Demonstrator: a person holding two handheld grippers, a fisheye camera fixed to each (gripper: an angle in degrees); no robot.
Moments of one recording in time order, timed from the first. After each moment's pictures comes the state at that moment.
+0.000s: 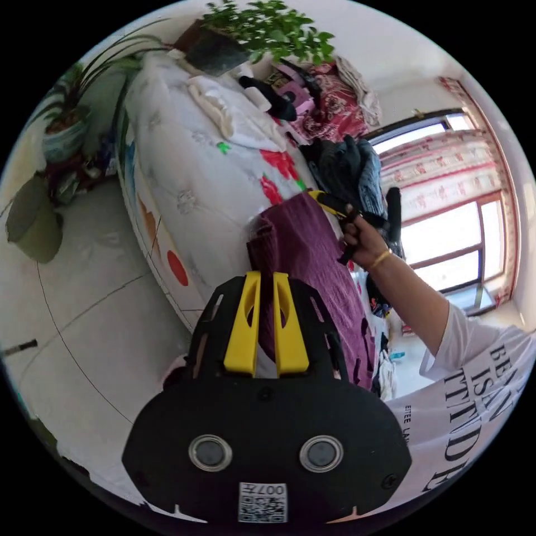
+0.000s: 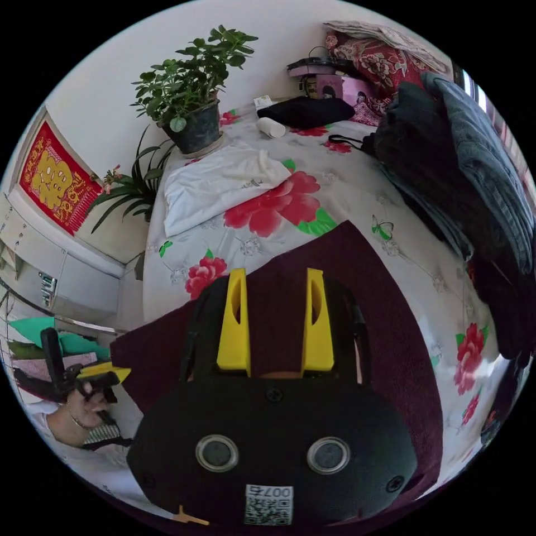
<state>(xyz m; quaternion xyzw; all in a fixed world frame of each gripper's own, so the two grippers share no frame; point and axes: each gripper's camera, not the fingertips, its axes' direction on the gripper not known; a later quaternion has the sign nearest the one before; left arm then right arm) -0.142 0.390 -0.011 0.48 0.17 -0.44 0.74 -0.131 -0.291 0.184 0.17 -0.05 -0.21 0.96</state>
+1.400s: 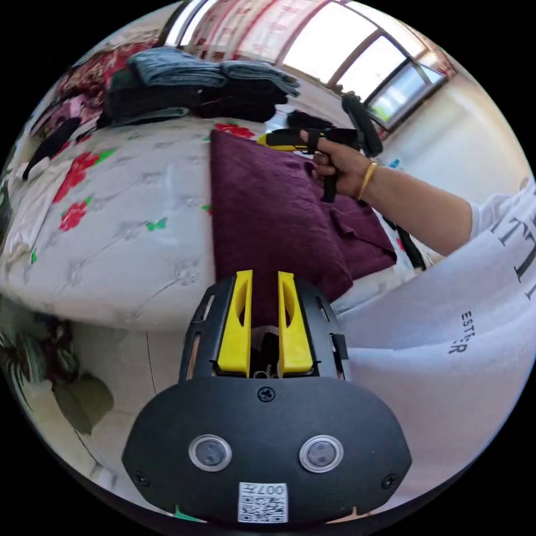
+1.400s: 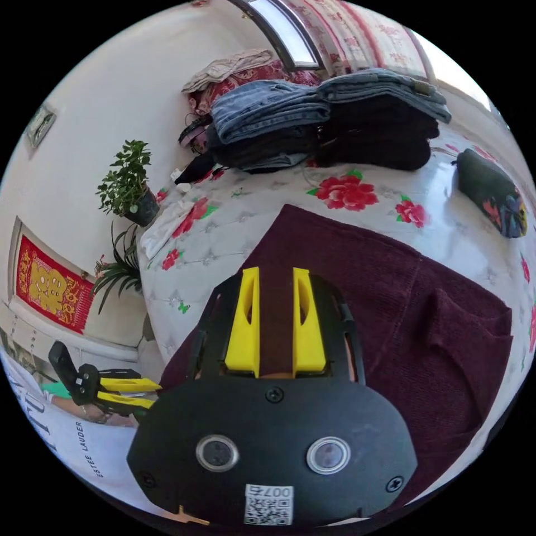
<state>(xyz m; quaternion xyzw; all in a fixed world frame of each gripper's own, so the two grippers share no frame) 0.178 0.075 0.036 0.31 0.06 -0.09 0.94 0.172 -0.095 0.191 0.25 -0.13 0.01 0.96</state>
